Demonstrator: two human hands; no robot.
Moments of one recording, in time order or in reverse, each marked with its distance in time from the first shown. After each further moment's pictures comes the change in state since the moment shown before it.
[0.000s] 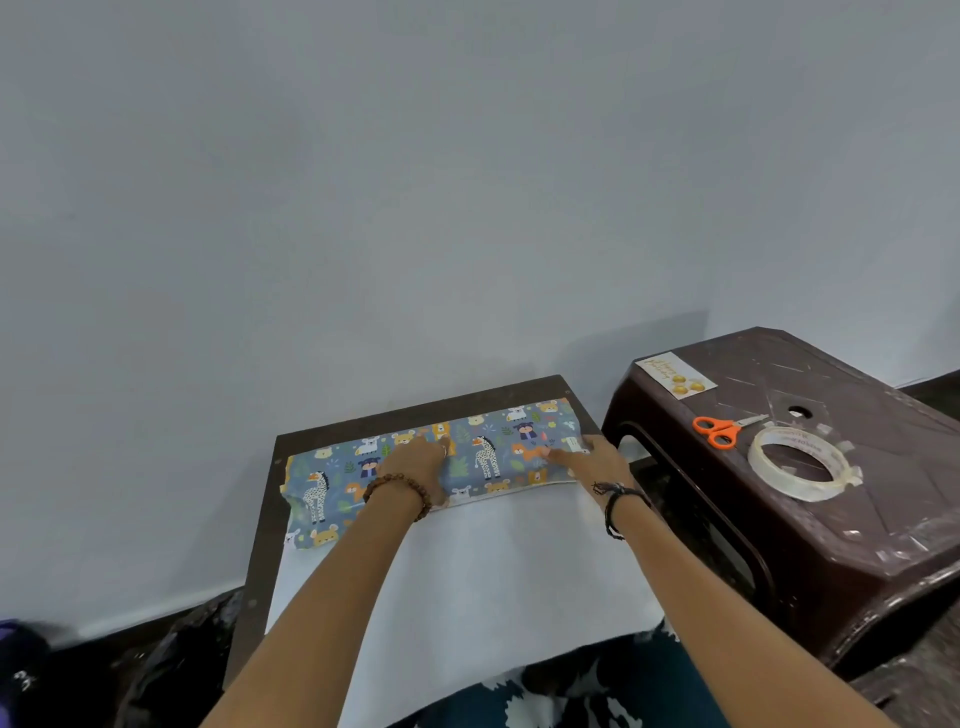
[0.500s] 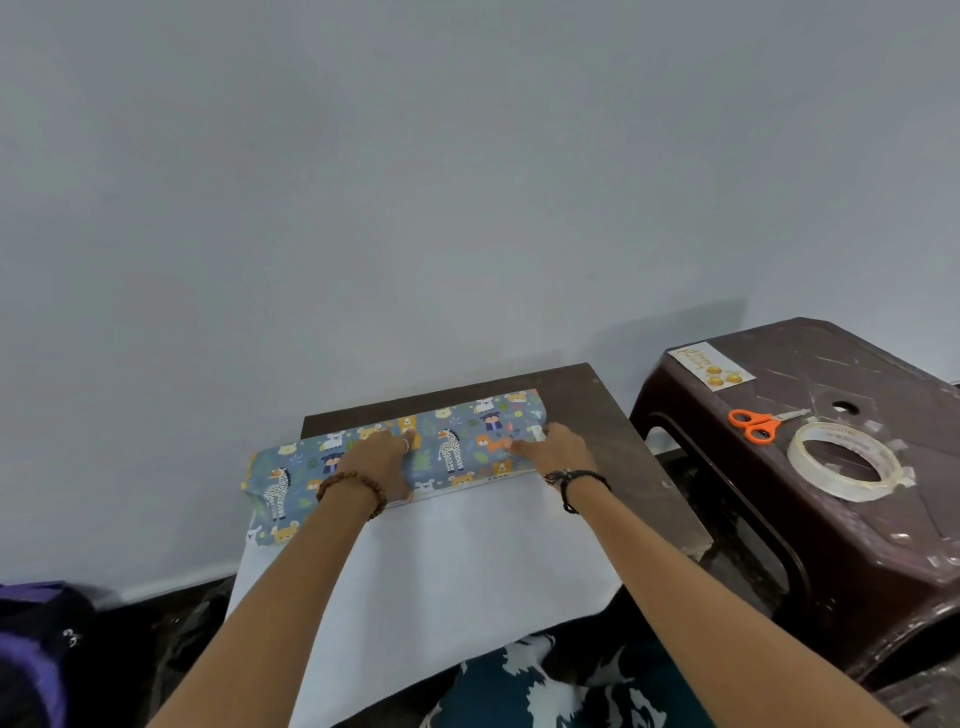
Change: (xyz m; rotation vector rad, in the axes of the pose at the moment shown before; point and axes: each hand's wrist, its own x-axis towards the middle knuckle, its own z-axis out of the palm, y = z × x) left_hand -0.021 -0.065 0.018 -0.014 0.023 -0.095; right_hand -0.012 -0.035 0.057 -0.256 -0.148 -0.097
